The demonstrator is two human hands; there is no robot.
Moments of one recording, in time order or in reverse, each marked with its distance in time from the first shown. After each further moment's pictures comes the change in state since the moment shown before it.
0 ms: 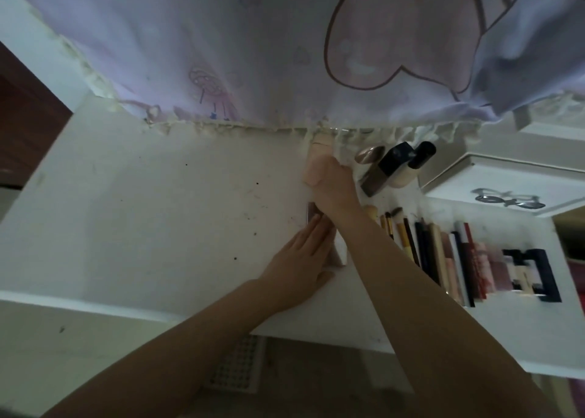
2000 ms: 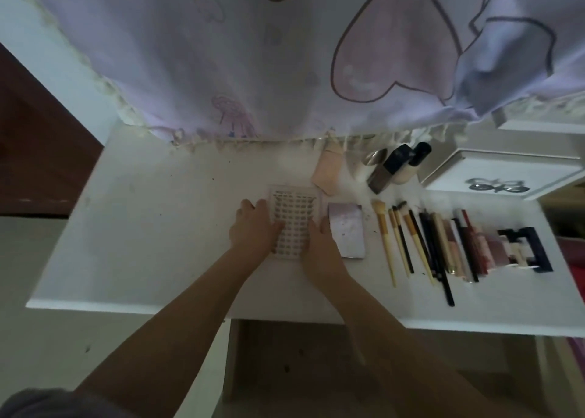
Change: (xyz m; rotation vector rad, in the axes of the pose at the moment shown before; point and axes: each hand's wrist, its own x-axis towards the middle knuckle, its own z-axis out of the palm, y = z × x) left_hand -0.015 -0.073 -0.071 -0.182 -0.077 -0.783; right_hand -0.119 -0.025 0.034 0.118 -0.234 0.116
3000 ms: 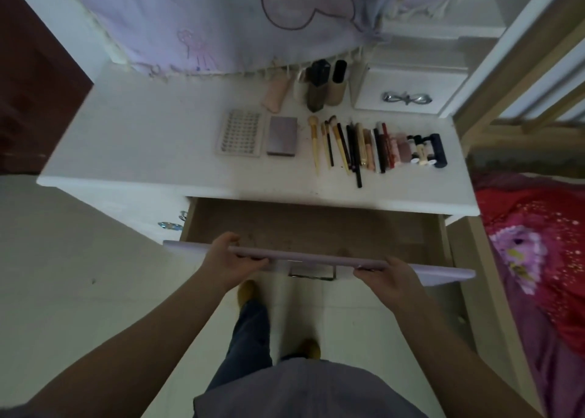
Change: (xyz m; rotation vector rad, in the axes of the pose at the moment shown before) left_hand -0.255 0.000 0.123 -2.041 -0.353 -0.868; right_hand -0.217 0.257 -0.077 1.739 0.204 0.784
